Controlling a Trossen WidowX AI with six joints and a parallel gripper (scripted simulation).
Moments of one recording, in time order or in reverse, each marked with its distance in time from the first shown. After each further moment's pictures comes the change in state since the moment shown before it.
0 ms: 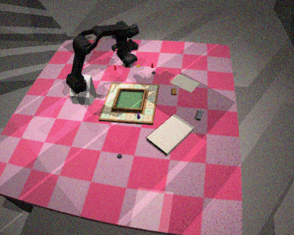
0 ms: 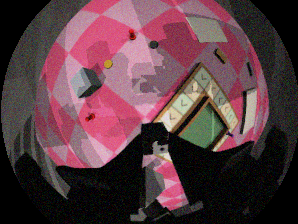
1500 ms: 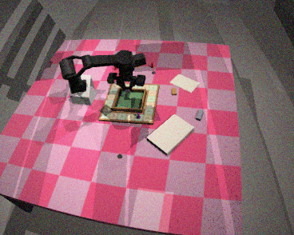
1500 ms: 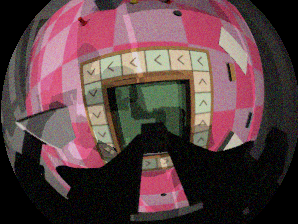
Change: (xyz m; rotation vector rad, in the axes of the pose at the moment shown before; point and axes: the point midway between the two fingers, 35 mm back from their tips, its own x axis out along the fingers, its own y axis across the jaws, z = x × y) arm 0.036 -0.152 -0.081 -0.798 0.000 0.031
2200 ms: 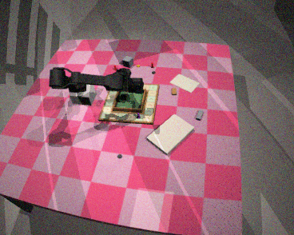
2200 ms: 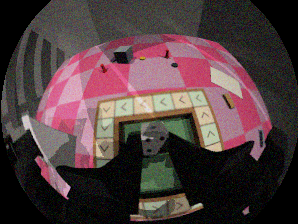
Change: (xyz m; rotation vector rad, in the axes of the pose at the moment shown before) arm 0.013 0.007 0.002 -0.007 -0.646 0.034
